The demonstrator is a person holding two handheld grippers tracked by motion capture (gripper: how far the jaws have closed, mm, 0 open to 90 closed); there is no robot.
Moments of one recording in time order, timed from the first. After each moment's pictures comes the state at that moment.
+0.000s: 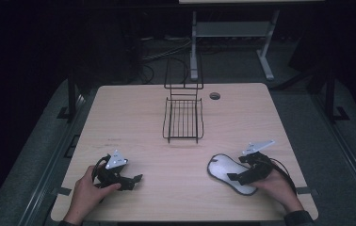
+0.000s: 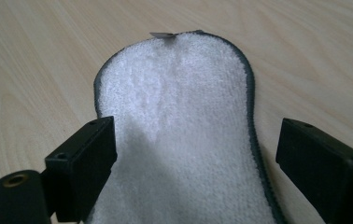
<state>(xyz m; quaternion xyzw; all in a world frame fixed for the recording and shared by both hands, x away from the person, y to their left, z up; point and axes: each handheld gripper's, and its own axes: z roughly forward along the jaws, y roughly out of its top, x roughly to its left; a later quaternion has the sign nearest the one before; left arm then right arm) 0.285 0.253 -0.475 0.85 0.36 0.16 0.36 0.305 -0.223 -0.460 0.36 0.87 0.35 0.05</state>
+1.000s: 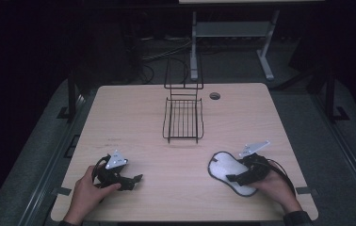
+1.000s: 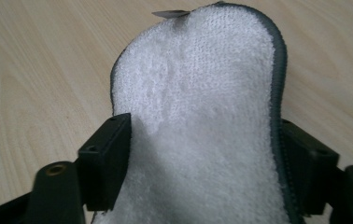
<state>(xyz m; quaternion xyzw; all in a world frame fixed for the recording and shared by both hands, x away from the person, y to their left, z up) 0.285 0.253 -0.475 0.85 0.36 0.16 0.36 0.304 -0.218 -0.461 0.33 0.88 0.33 0.04</state>
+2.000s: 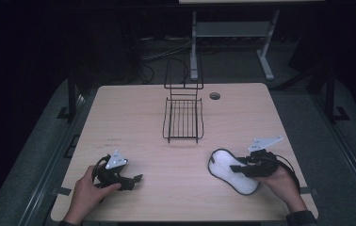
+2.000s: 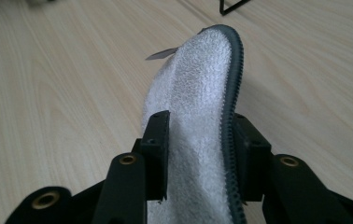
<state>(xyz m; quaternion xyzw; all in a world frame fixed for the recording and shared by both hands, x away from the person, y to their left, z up) 0.285 0.253 -0.475 0.85 0.36 0.16 0.36 0.301 -0.231 -0.433 0.32 0.86 0.39 0.04</state>
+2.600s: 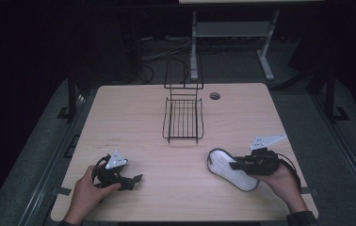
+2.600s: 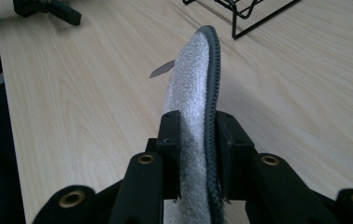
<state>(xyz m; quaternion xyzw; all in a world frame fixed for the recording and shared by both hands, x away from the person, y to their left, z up) 0.285 0.253 -0.475 0.85 0.36 0.16 0.36 0.298 -0.229 -0.420 0.32 0.85 0.42 0.03</state>
